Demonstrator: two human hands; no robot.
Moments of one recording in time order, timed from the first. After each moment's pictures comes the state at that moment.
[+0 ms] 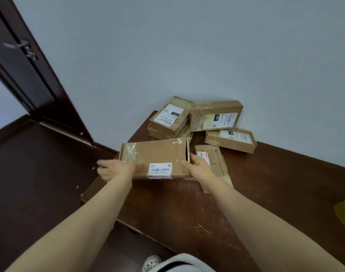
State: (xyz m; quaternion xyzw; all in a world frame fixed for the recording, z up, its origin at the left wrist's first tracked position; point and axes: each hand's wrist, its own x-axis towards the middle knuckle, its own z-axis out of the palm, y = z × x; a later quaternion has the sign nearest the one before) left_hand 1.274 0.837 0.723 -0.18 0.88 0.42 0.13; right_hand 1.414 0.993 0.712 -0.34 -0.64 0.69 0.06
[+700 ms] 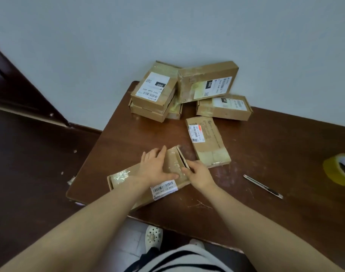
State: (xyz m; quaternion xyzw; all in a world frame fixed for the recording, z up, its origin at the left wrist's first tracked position) left_hand 1.301 0.877 0.647 0.46 0.84 0.08 0.28; right_hand 1.448 0.973 0.639 -0.40 -0.80 0.45 0.00
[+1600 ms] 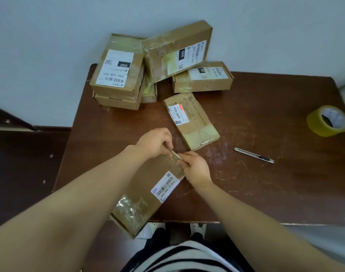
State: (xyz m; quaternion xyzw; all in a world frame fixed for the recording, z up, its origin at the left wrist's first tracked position) left_hand 1.285 0.955 0.642 0.61 0.70 0.09 0.37; right_hand 1.461 0.954 0.619 -0.50 -0.76 0.42 0.07
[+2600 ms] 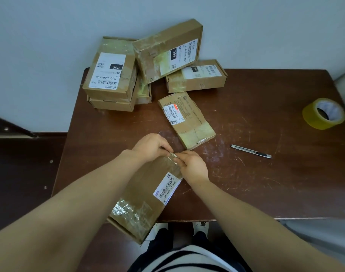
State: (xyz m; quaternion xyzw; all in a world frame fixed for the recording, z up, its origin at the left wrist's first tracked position) left_hand 1.290 0.949 0.644 0.62 0.67 0.11 0.39; right_hand 1.464 0.956 0.612 -0.50 -0.78 0.37 0.06
